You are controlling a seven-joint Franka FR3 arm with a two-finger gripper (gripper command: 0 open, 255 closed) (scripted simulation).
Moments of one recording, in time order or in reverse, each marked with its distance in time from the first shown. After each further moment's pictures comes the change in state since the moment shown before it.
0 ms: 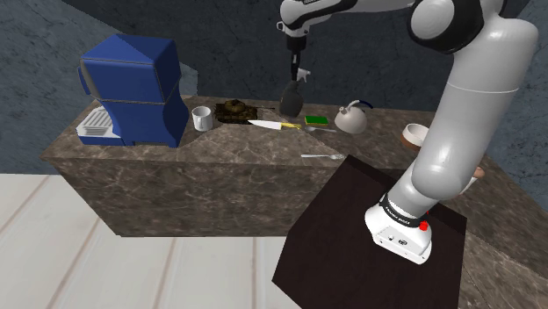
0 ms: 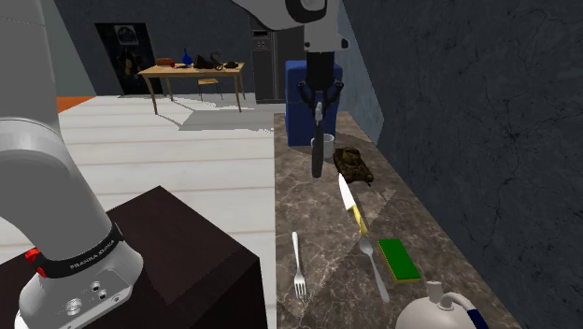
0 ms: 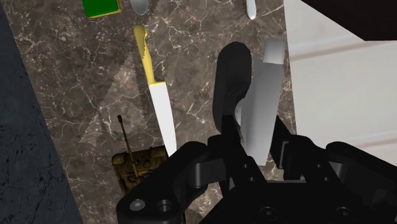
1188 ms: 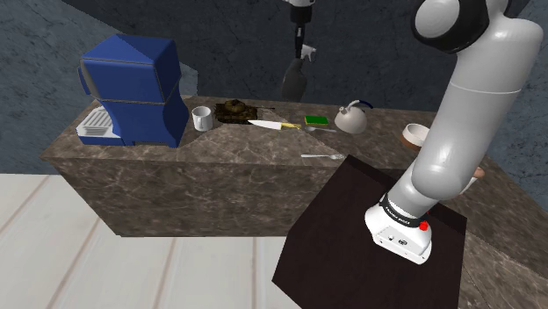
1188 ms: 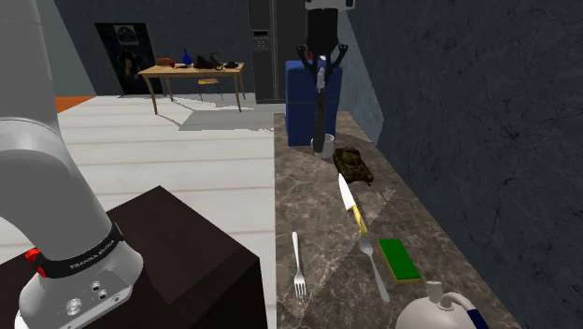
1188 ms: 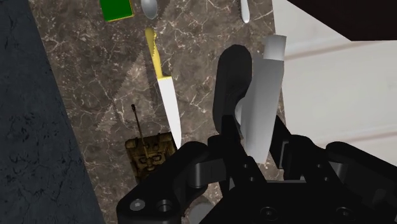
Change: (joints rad) arm 0.000 -0.020 -0.002 0.211 0.000 -0.230 -0.018
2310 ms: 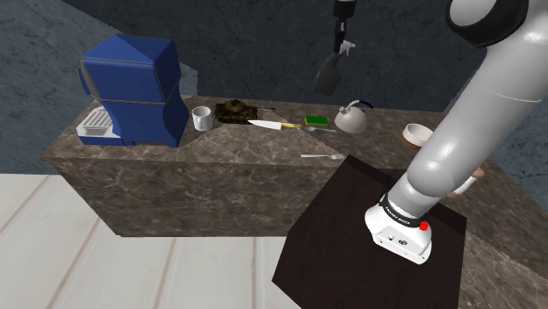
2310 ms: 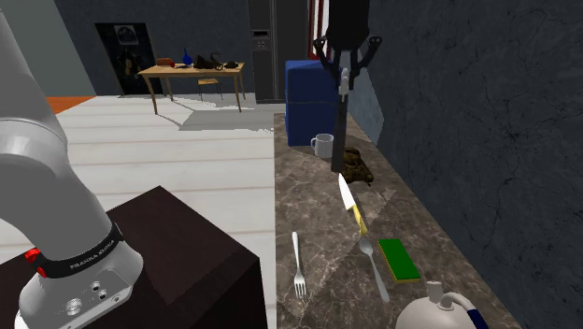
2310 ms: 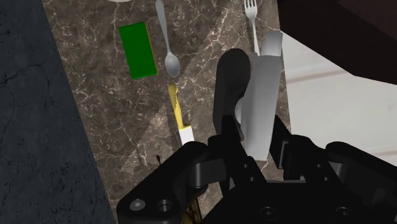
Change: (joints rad) arm -0.127 -0.173 -0.101 -0.168 -0.035 0.023 -0.226
